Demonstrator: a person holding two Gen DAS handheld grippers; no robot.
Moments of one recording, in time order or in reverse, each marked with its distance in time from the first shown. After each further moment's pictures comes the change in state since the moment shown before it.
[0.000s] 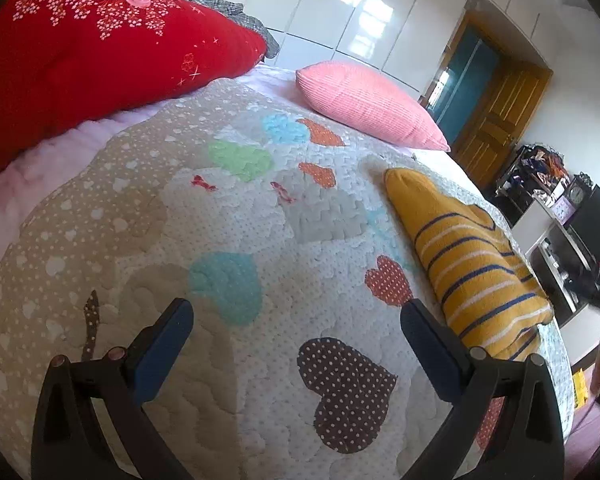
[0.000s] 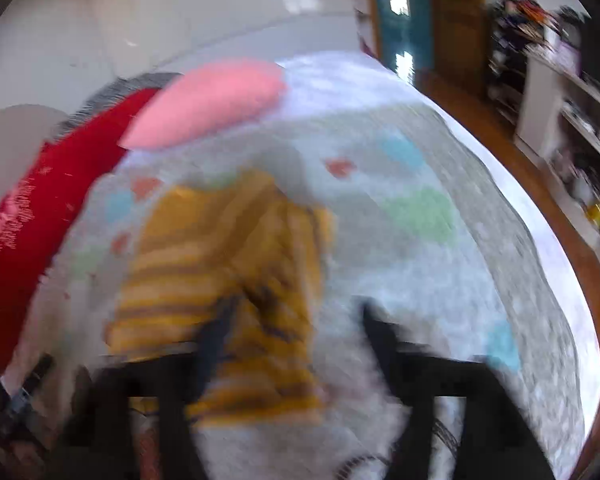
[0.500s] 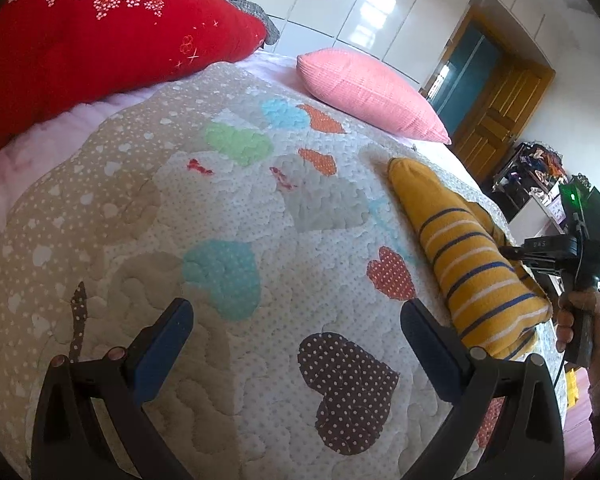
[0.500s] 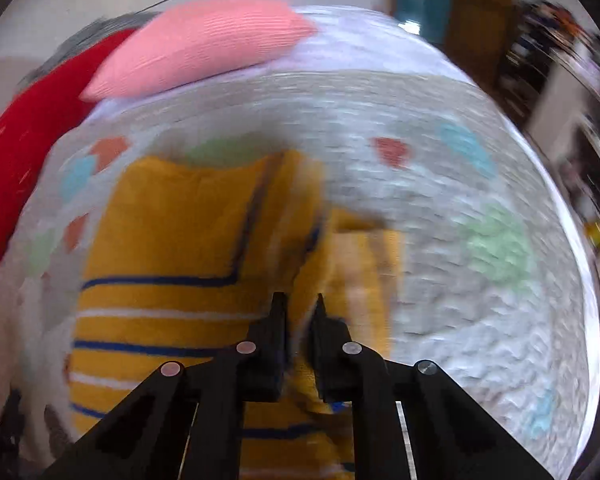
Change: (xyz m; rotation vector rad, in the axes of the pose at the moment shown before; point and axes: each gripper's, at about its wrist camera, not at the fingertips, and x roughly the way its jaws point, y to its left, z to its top) left arm 0.010 0.005 0.000 -0.022 0.051 -0.021; right arm 0.106 0.036 0.037 -0.012 0.206 -0.134
